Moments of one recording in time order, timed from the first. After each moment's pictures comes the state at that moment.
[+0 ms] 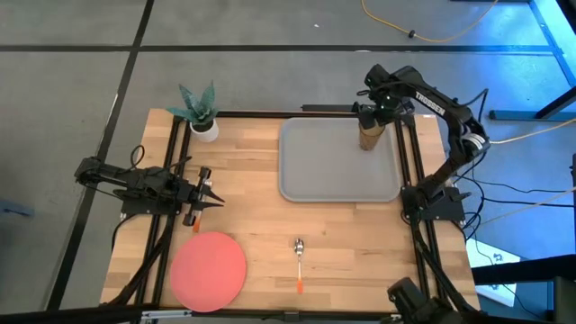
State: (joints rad) left arm -0.22 0.01 0.01 0.04 0.01 0.19; right arm -0.98 1.64 1.42 -1.34 0.10 0.25
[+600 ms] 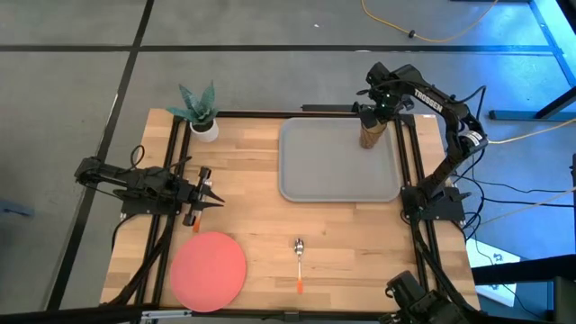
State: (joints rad) left arm -0.22 0.01 0.01 0.04 0.01 0.19; right arm -1.01 1.68 1.42 -1.30 0.08 0.14
